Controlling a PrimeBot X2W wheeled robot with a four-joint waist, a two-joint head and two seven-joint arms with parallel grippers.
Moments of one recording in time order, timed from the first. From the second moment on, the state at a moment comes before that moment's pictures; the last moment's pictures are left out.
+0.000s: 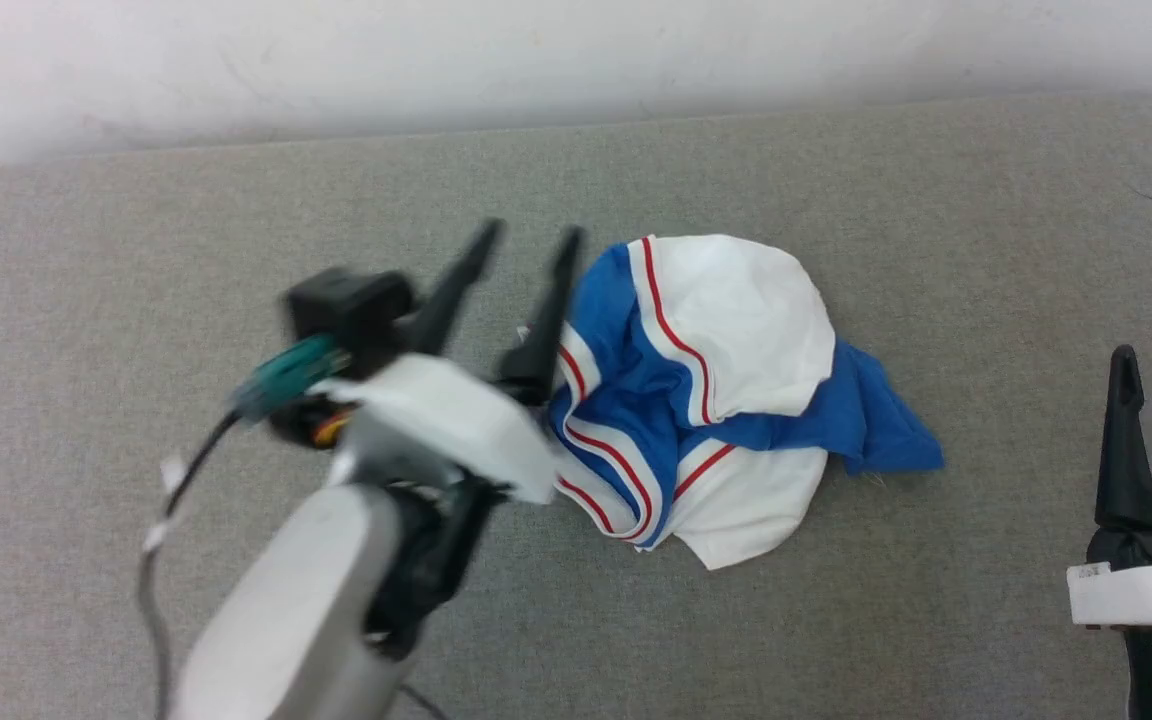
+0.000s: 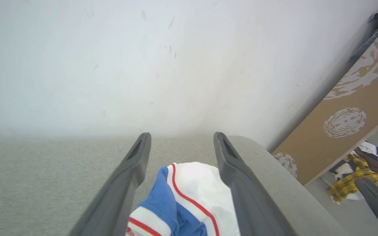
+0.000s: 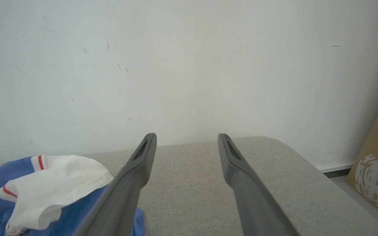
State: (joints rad) left arm -0.45 0.21 -0.50 -0.09 -0.63 0.22 0.09; right arm 0.01 -0.05 -0.23 -0.15 0.18 0.13 -0.18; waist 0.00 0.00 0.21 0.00
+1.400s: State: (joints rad) left arm 0.03 0.25 -0.30 -0.23 -0.42 0.24 -0.26; right arm -0.29 -0.12 -0.01 -0.13 0.14 0.13 0.55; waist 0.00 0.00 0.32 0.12
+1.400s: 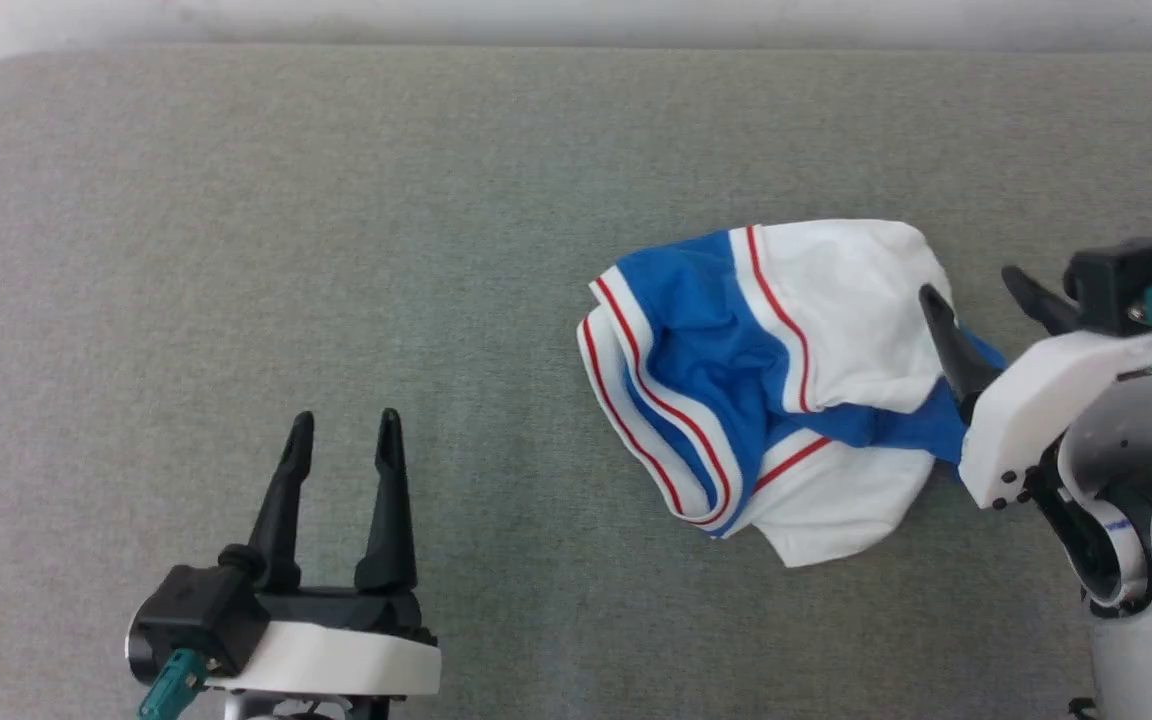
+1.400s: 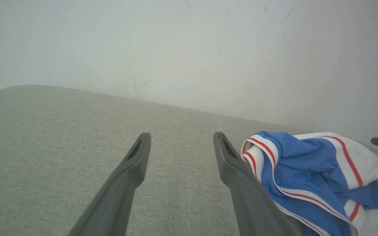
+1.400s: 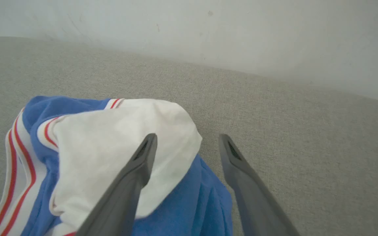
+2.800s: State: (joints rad) left arm 0.05 0.18 -0.26 -0.14 -0.38 0.16 -0.26; right arm 0.11 -0.05 -0.43 -0.13 0.10 0.13 0.42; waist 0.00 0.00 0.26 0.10
